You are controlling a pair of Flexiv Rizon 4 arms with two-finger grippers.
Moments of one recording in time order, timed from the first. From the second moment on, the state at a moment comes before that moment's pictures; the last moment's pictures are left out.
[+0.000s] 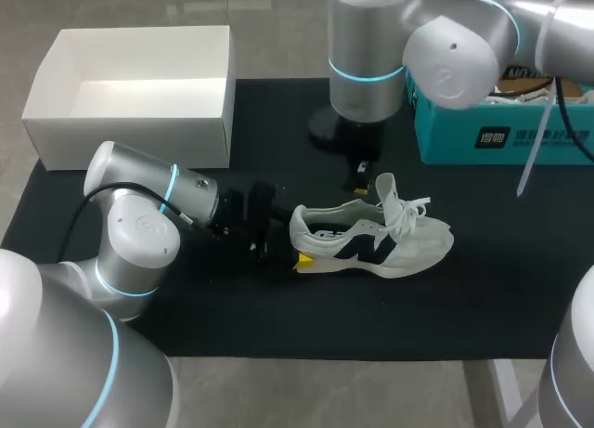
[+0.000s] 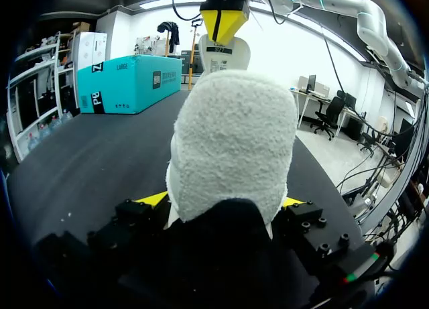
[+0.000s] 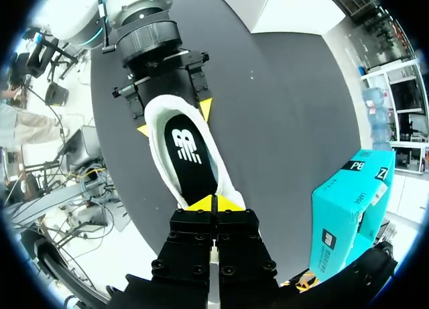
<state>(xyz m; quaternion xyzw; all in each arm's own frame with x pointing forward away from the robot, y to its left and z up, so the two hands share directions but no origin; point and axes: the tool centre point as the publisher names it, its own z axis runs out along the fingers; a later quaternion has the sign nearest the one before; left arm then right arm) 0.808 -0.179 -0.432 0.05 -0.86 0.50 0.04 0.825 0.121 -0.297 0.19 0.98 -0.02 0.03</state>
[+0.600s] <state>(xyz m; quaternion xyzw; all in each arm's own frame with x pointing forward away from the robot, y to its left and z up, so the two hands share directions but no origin) 0.808 -0.179 -0.432 0.05 -0.86 0.50 0.04 0.816 0.116 -0.325 0.15 0.99 -0.01 0.08</state>
